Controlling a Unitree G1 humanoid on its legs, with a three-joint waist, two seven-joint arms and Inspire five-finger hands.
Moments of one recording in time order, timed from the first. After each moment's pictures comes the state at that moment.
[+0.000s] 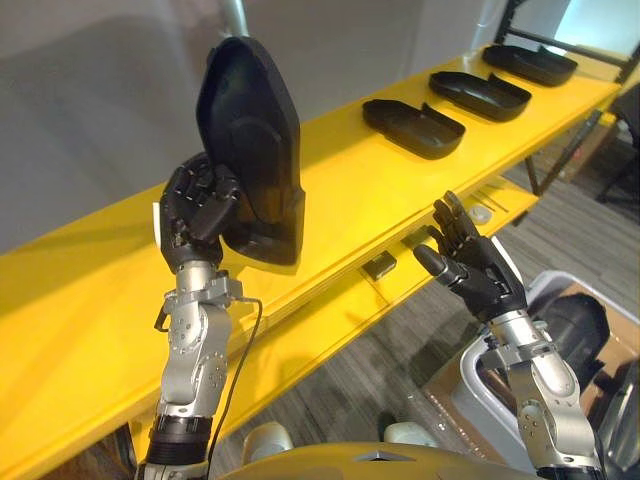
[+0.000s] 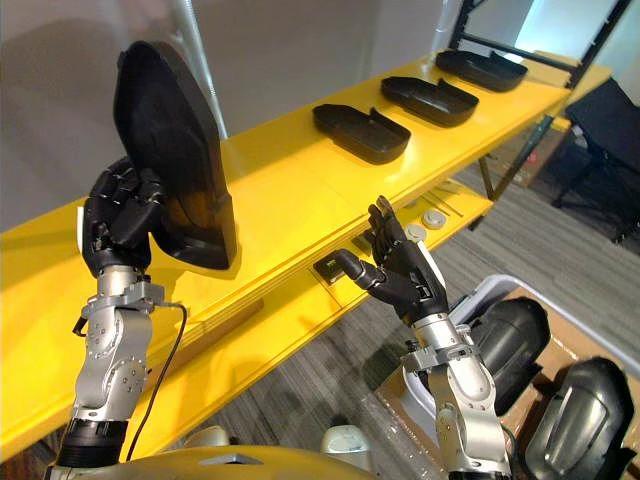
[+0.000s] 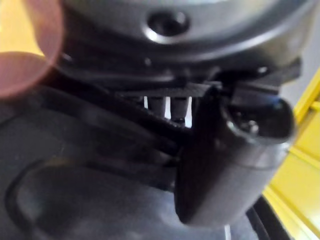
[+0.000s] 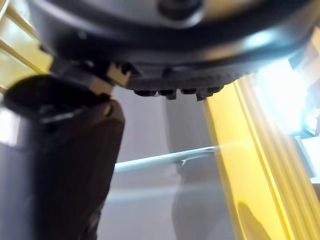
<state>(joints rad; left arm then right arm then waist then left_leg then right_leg) -0.02 0.15 0.00 -0.22 -0.46 -0.20 0.34 0.22 -0.29 -0.09 -0.14 0.46 -0.16 0.38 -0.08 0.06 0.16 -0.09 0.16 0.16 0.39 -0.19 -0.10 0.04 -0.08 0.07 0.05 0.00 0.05</state>
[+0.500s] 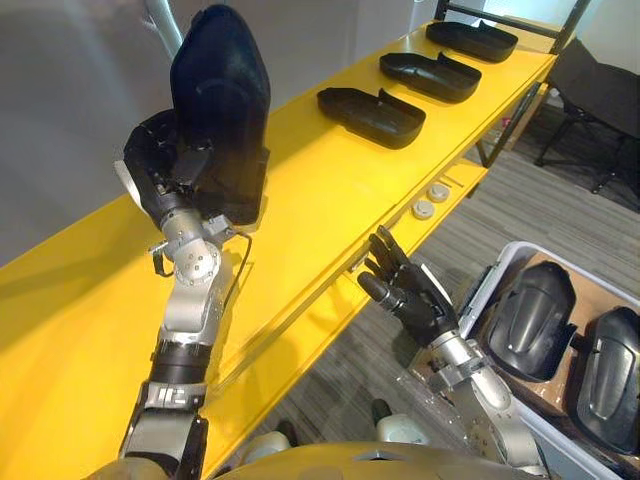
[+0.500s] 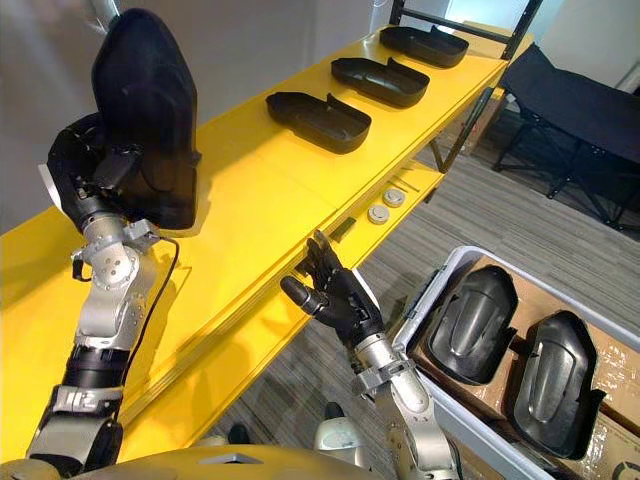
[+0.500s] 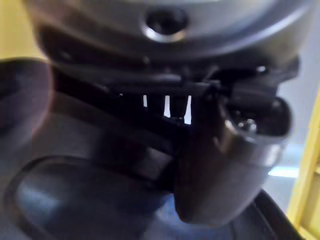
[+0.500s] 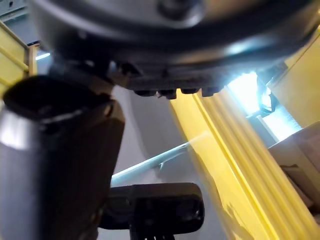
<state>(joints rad) -0.37 0.25 0.04 0.08 -0.26 -0.01 0.69 0.29 -0.20 0.16 -0.09 0.46 -0.16 0.36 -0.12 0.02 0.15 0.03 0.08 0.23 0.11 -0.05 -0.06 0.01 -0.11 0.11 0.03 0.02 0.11</state>
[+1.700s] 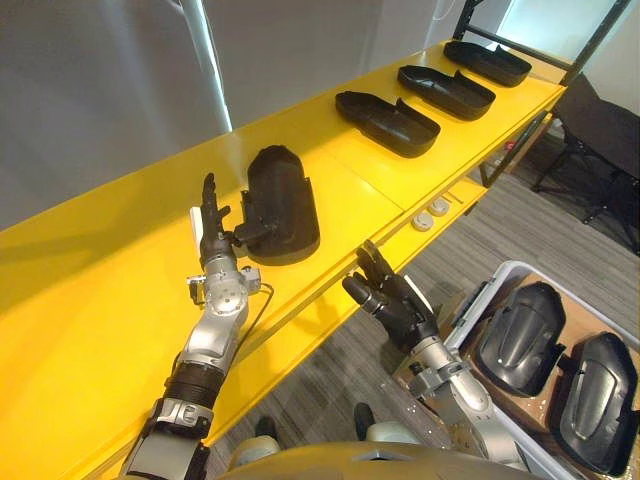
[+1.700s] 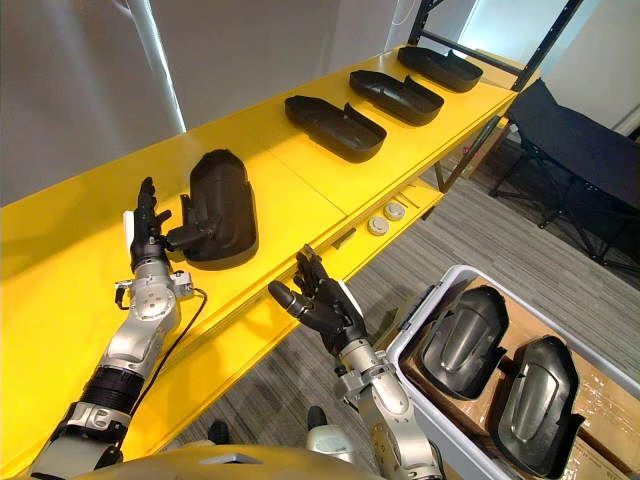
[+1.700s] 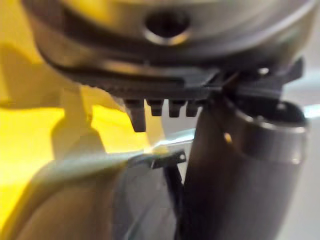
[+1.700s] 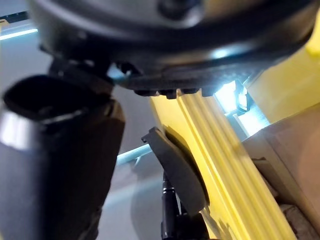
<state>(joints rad) -0.23 0.22 -0.15 0.24 -0.06 0.05 0.54 0.26 -0.19 0.25 0.00 0.46 -0.17 0.28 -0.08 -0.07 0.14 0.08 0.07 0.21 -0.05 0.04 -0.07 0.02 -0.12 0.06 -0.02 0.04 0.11</state>
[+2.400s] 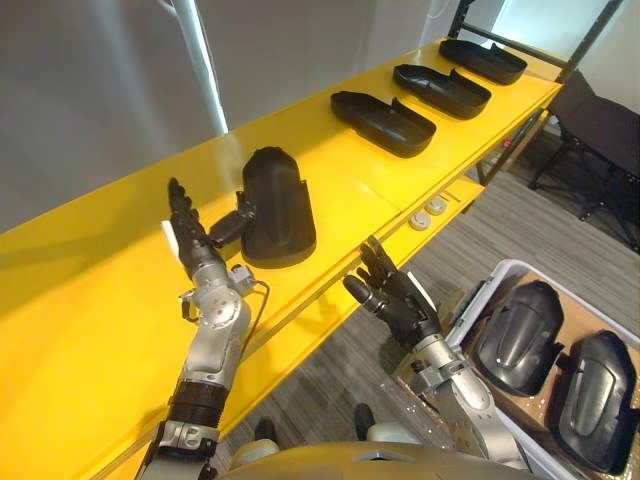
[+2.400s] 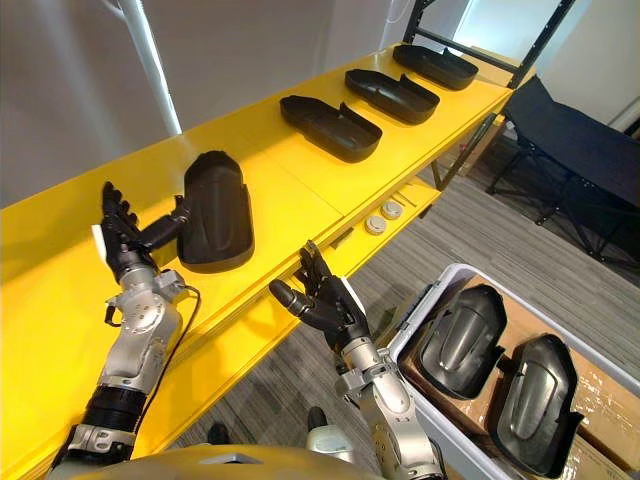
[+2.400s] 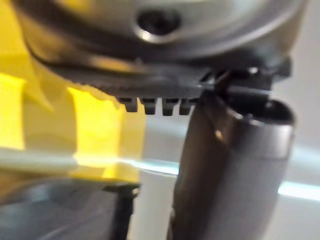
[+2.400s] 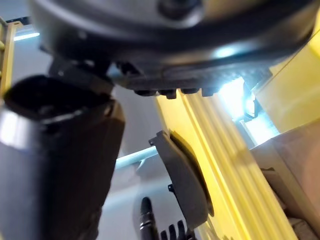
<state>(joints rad) -0.12 0.15 -0.05 -0.03 -0.27 -0.14 0.68 0.25 -0.20 0.26 0.01 0.41 -0.22 0.25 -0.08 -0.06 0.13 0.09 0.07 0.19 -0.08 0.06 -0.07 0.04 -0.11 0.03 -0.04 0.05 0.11</state>
